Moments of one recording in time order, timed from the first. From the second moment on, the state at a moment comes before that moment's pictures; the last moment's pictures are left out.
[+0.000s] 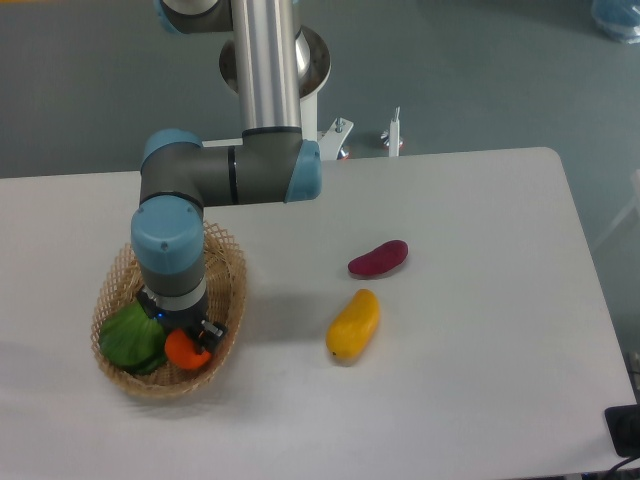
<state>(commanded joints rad) 2.08 -1.98 -1.65 -0.96 1.45 0.62</state>
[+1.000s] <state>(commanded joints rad) 2.32 -1.94 -1.58 -0.96 1.50 0.78</state>
